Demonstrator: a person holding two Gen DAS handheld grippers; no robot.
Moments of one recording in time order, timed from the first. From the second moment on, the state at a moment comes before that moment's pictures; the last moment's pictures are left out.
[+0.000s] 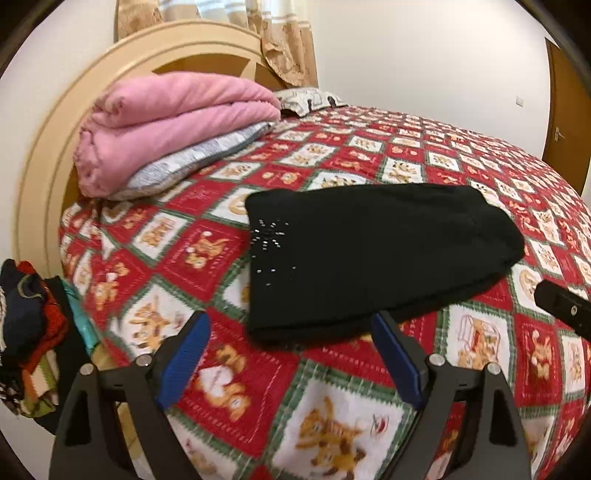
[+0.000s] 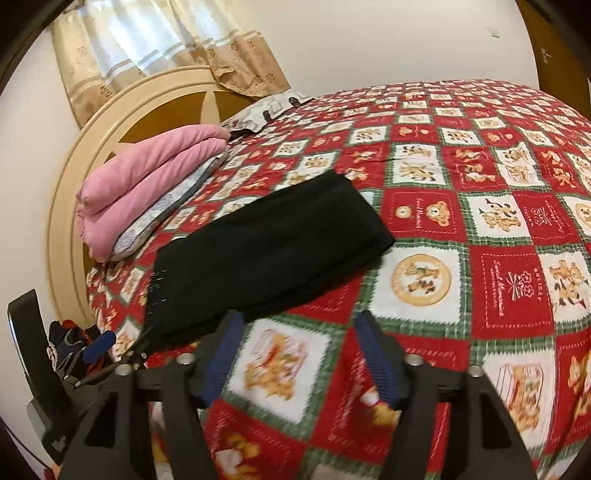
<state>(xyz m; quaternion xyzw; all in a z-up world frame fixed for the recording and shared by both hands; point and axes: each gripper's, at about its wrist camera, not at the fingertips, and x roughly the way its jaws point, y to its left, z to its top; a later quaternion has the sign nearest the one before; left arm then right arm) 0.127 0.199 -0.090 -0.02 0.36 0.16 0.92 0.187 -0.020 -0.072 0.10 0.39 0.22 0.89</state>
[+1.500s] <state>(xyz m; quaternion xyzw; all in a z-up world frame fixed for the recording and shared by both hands) 0.035 0.164 0.005 0.01 0.22 0.17 0.96 0.045 -0.043 0.028 0.08 0.21 0.15 0.96</state>
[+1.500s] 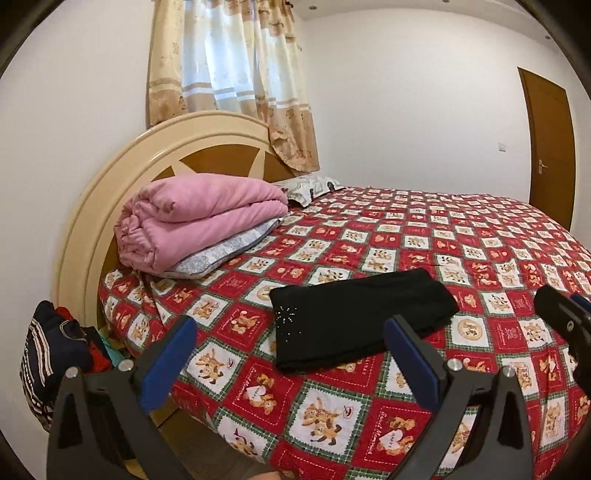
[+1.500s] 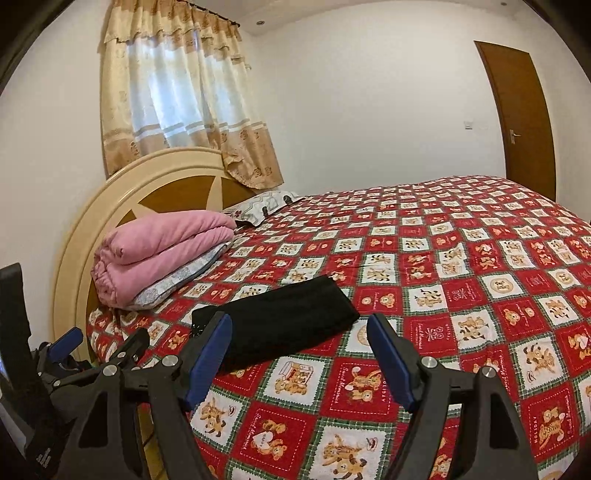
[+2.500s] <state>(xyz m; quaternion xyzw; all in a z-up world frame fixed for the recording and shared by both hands) 0.037 0.159 0.001 0.00 0.23 0.15 0.96 0.046 -0.045 0.022 0.07 0.22 0.15 0.96</state>
